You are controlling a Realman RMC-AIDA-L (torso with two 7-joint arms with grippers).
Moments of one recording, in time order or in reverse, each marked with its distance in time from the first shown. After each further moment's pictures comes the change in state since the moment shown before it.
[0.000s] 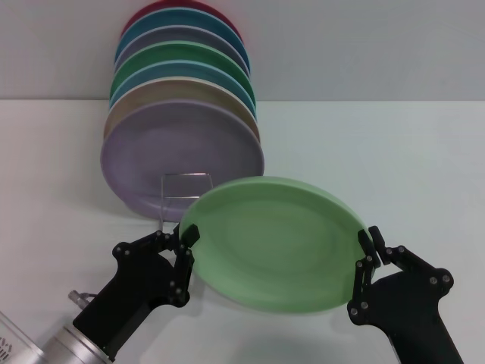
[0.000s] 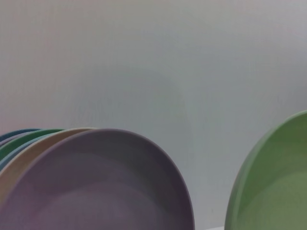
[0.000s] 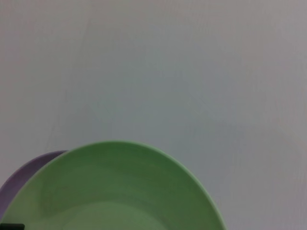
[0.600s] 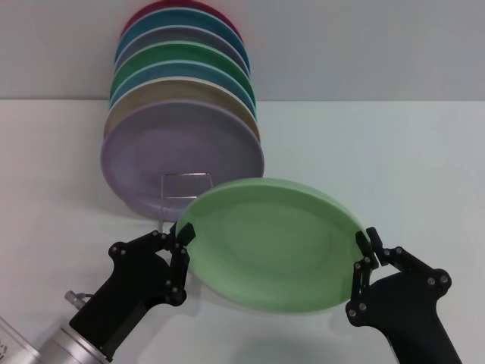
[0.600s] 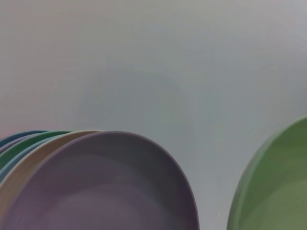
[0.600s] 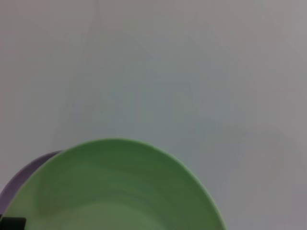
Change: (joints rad) left arm 0.008 0.001 -0.011 -0.001 0.001 0.007 -0.002; right arm 0.004 -0.001 -0.003 -0.008 -0.003 0.002 0.000
